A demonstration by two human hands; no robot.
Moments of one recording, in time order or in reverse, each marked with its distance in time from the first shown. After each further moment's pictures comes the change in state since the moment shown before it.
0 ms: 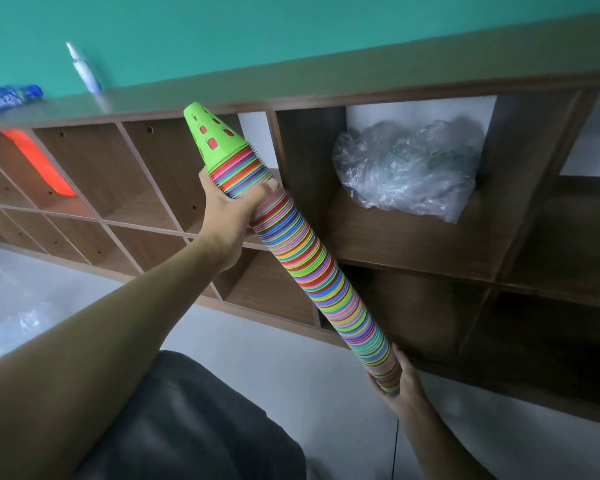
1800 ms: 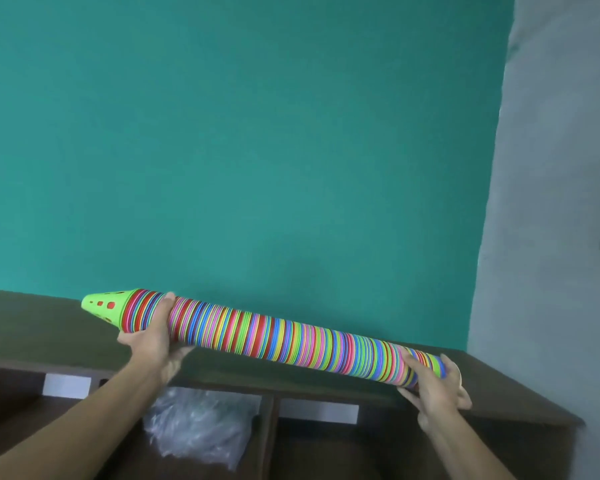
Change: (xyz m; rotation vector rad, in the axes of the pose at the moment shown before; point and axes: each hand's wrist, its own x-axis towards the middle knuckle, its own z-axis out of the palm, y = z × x) left_hand 0.016 0.223 0.152 -0.982 0.122 -0.263; right_hand -0.480 -0.411 0.050 0.006 0.273 -1.348
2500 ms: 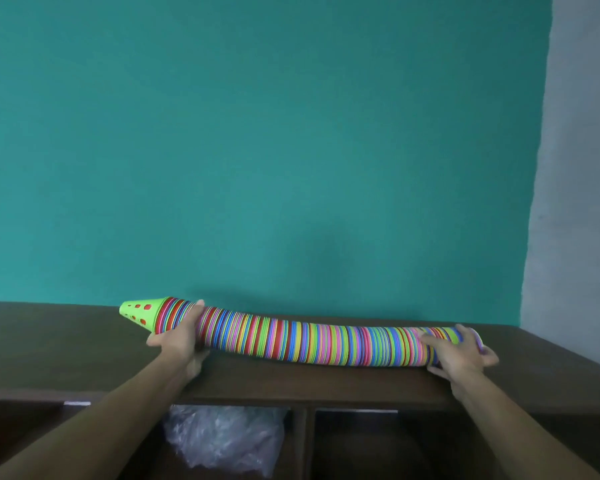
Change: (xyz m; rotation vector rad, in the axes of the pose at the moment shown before) left_hand 0.102 -0.054 0.015 0.269 0.085 -0.062; right_hand 0.091 0.050 0.063 -0.449 -0.050 -0.046
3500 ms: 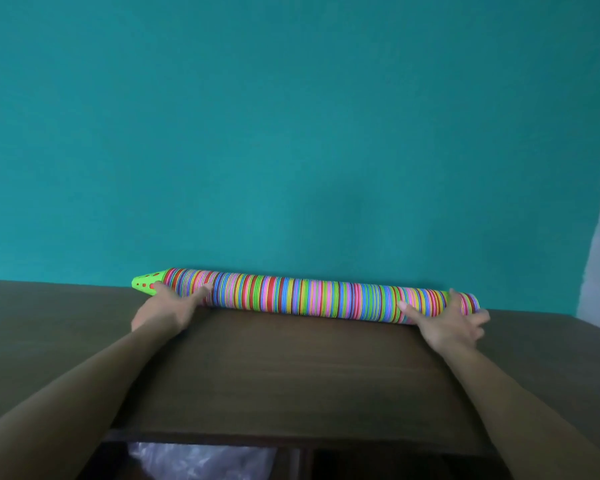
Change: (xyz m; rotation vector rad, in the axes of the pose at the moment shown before) left_hand 0.156 -0.040 0.024 1.410 0.041 0.310; right_hand 0.093 0.032 0.110 -0.575 -0.049 -0.162
